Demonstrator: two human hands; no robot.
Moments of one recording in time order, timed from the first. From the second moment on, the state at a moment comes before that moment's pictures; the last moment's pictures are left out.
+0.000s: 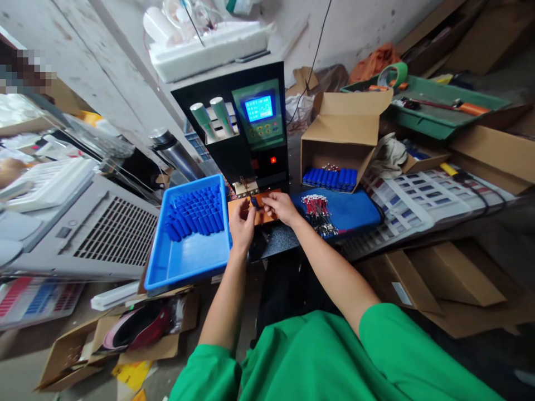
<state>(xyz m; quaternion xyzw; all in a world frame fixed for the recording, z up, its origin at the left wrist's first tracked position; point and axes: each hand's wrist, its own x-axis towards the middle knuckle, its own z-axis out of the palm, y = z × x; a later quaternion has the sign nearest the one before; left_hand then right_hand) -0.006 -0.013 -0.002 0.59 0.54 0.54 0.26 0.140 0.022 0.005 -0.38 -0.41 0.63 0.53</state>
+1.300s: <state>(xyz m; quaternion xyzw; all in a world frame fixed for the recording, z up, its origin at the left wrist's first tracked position) -0.009 -0.030 0.010 0.64 0.54 0.49 0.24 0.143 0.005 0.009 -0.36 -0.51 0.59 0.51</state>
